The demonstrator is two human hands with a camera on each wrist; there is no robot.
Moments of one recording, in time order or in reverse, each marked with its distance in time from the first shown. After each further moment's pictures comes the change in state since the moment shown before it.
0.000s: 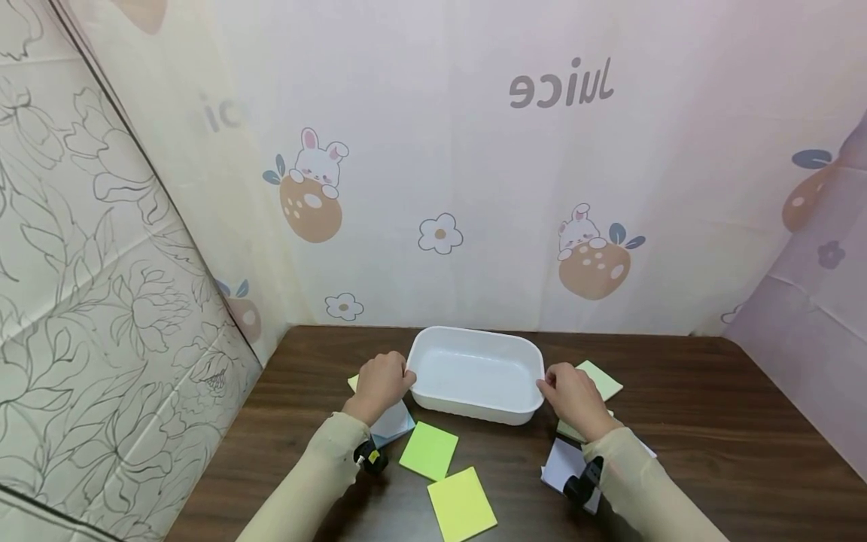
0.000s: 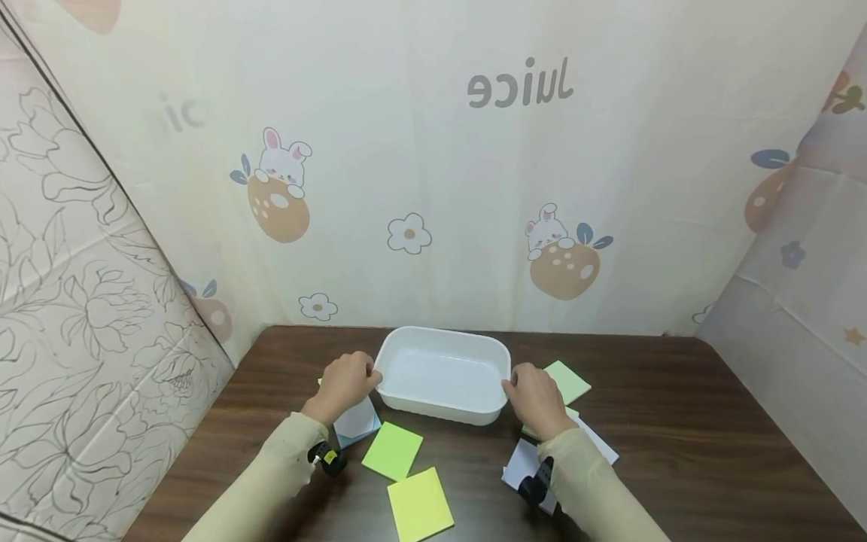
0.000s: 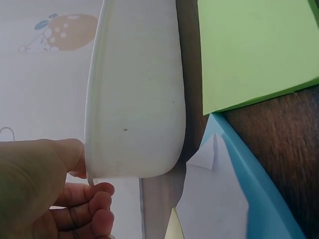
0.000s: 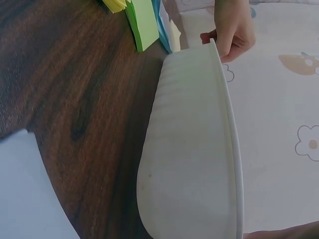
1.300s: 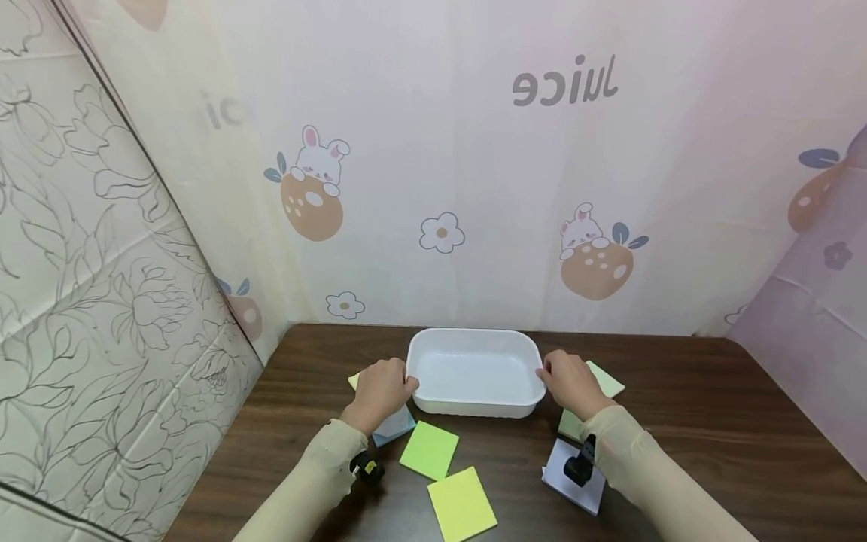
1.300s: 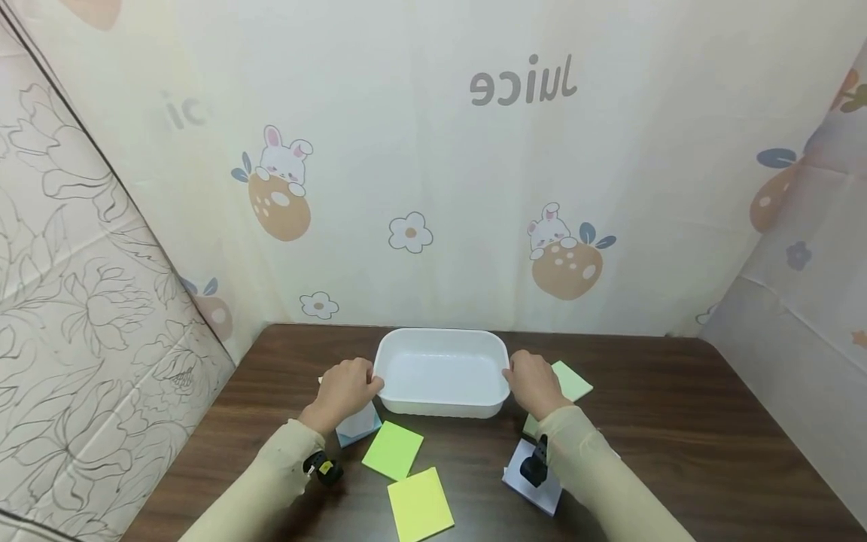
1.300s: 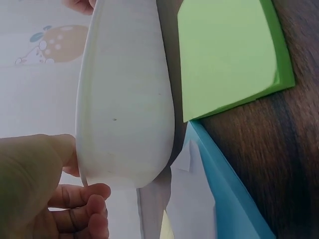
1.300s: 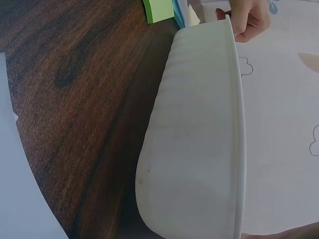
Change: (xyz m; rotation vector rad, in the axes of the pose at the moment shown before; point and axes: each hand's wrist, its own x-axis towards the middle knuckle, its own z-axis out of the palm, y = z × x) left_hand -0.012 0.000 0.005 0.032 0.055 0.043; right_hand 0.026 -0.002 -0.007 -0.063 -0.109 0.002
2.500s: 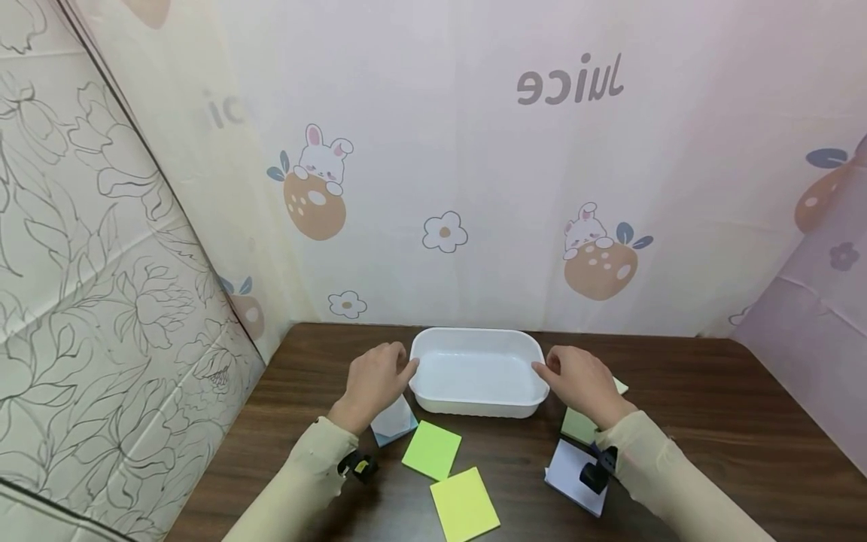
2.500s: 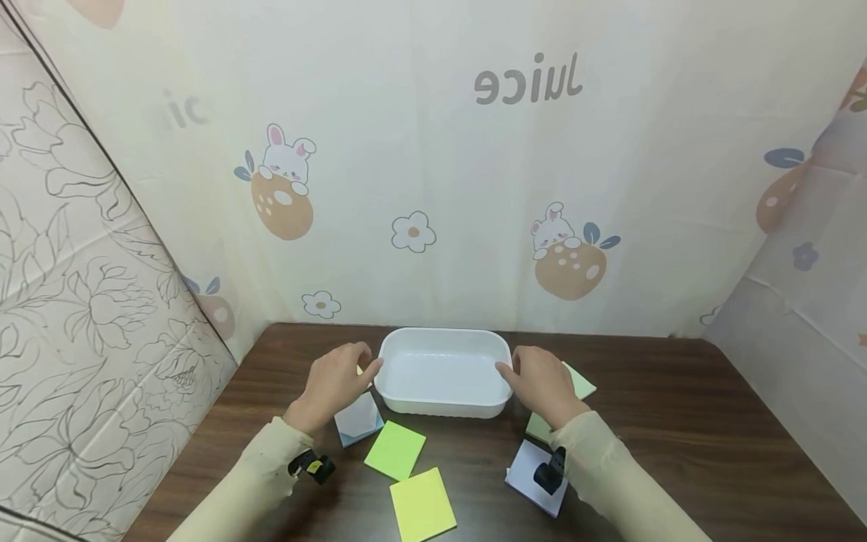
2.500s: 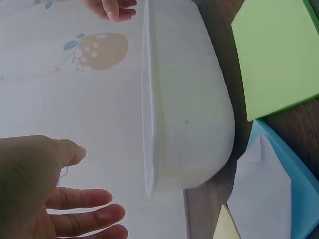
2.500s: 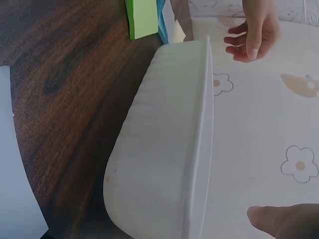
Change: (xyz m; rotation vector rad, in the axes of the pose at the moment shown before) left_hand -0.004 0.003 -0.032 0.048 0.138 0.066; right_hand -0.018 -0.009 -0.018 -0.046 0.106 -0.090
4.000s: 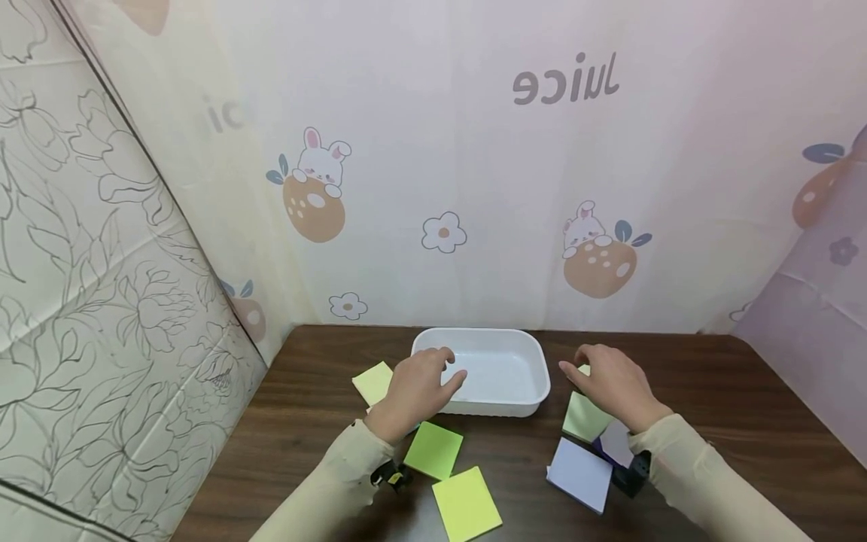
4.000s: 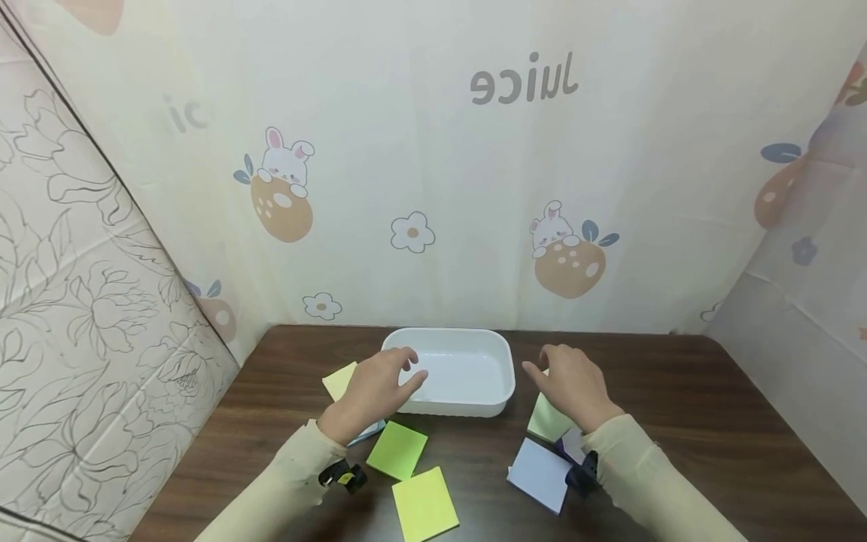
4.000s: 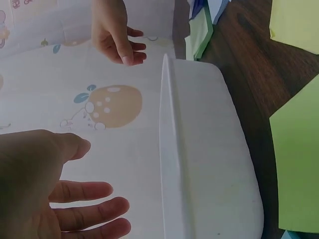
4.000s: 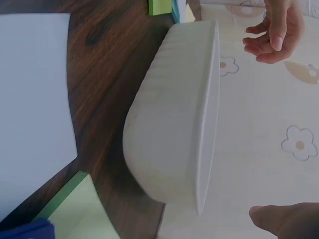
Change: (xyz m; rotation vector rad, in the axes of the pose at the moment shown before) left_hand -0.002 0.063 0.000 -0.039 -0.058 0.193; right_hand -0.014 0.032 -0.019 -0.056 0.022 -0.010
